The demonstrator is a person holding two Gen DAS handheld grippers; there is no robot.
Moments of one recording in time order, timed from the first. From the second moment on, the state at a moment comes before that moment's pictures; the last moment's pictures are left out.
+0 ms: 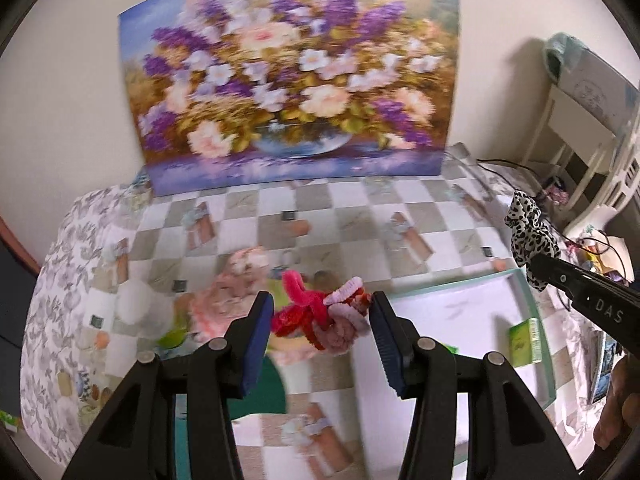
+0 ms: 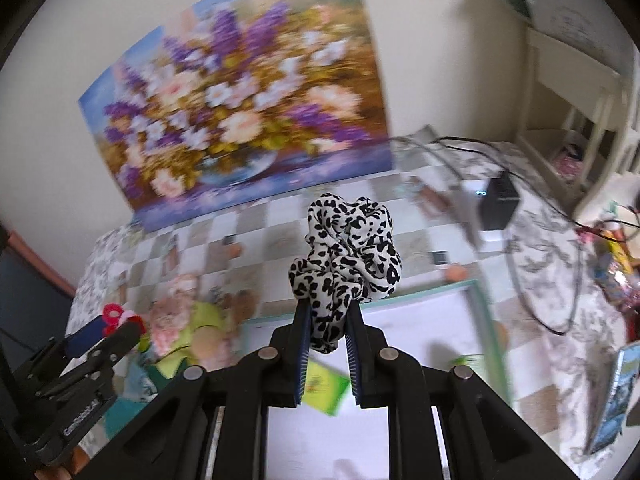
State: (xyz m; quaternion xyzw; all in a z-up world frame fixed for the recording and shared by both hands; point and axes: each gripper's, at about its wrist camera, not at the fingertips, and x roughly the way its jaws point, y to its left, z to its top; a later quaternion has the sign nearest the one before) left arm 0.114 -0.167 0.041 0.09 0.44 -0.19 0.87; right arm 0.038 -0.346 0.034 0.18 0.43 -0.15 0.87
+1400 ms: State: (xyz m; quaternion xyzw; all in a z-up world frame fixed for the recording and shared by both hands) left arm 0.072 -0.329 -0.085 0.15 0.55 -0.29 0.77; right arm 0.034 -0.426 -0.087 0.21 0.56 -0.19 0.78
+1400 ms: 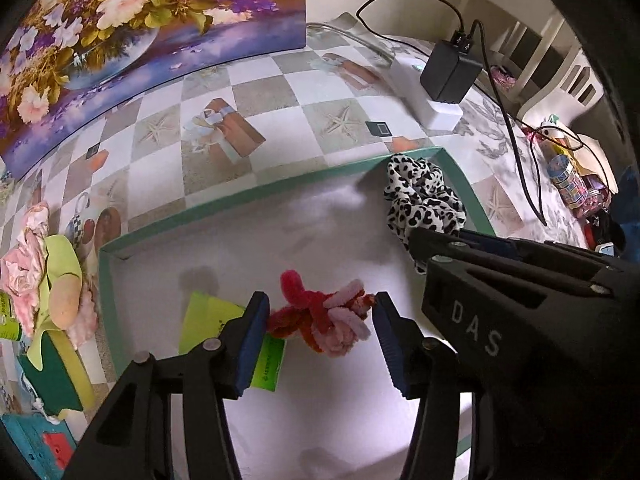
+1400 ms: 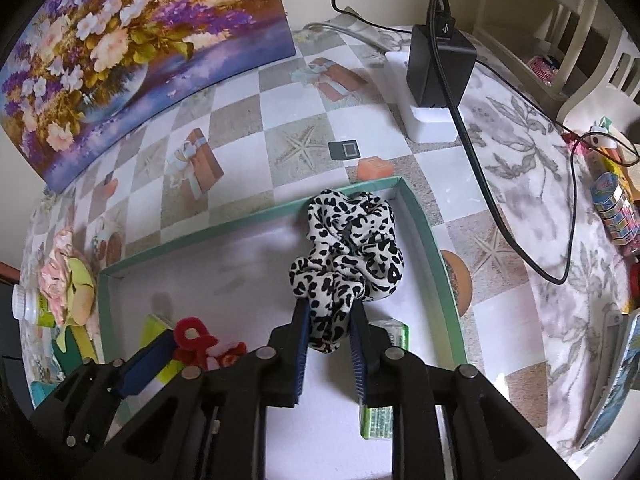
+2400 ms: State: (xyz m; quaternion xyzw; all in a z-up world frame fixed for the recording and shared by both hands) left arm 0.131 -0.224 -0.025 0.02 0.54 -0.18 0.82; right arm 0.022 -0.424 -0.015 0.19 0.49 -0.21 0.82
